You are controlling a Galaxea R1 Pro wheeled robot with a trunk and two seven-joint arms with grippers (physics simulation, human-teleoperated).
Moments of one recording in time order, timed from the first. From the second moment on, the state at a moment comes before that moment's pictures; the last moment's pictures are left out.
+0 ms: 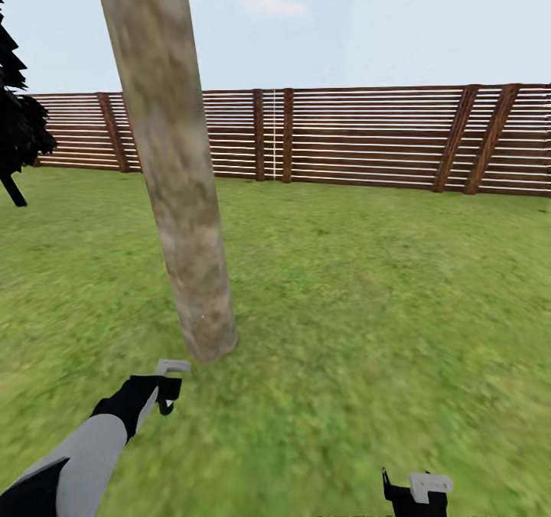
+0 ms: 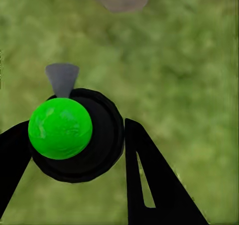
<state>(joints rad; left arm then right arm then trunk) -0.81 0.05 0.44 -0.31 -0.54 0.33 -0.13 -0.41 -0.07 -0.14 -0.06 0.17 -0.65 -0.15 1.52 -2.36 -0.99</state>
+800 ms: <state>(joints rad) -0.84 0.04 0.43 -0.35 -0.54 0.32 -0.16 -0.41 -0.08 -0.14 -0.06 0.17 -0.66 -0.15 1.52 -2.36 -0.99</state>
